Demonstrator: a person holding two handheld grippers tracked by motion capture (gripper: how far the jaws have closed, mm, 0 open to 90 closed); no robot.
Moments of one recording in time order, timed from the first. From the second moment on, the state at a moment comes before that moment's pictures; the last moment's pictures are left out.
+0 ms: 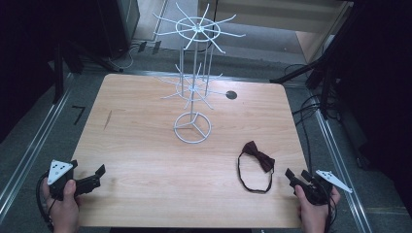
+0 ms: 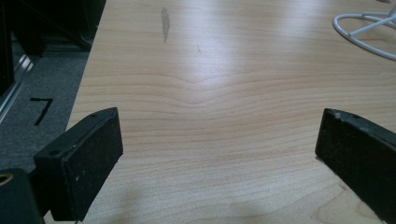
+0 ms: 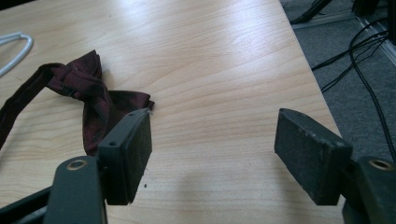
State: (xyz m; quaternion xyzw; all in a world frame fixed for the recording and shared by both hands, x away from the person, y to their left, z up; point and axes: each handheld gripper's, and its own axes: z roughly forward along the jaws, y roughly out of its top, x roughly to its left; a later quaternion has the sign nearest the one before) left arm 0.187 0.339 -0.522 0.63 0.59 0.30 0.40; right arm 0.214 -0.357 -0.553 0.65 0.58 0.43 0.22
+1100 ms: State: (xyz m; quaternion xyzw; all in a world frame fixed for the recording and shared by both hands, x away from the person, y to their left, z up) left arm 0.188 0.337 -0.522 0.64 0.58 0.30 0.40; right arm 0.244 -0.272 -0.533 0.59 0.67 0.42 0.15
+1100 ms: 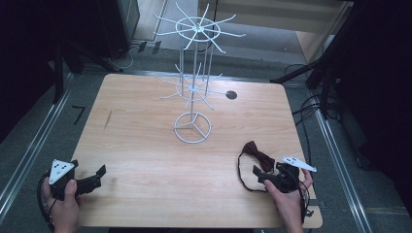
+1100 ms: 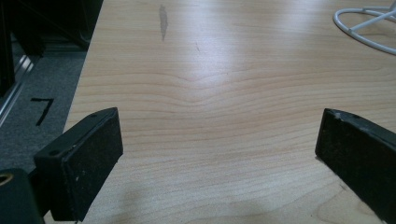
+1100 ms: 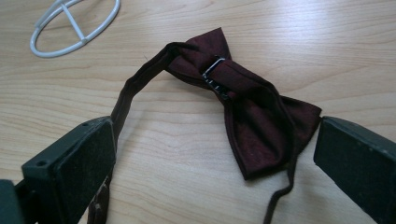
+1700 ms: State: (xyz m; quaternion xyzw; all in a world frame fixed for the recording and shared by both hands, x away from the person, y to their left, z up) left arm 0.188 0.338 -0.522 0.64 0.58 0.30 0.40; right arm 0.272 -0.261 -0.543 0.61 0.68 0.35 0.21
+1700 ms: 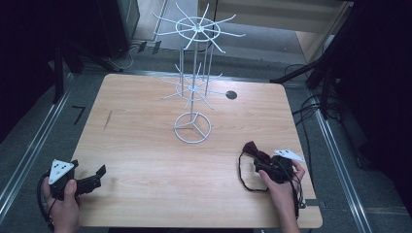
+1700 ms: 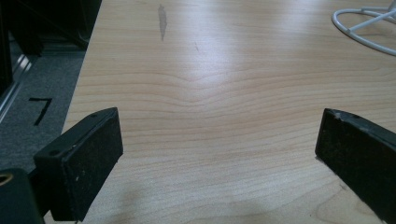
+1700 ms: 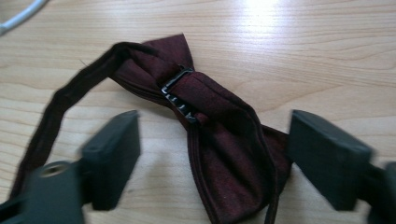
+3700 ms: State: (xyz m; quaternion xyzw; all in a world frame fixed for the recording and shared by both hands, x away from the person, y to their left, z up) left arm 0.187 0.340 -0.522 0.64 0.59 0.29 0.41; right arm 0.276 -0.202 -0.460 0.52 0.66 0.49 0.24
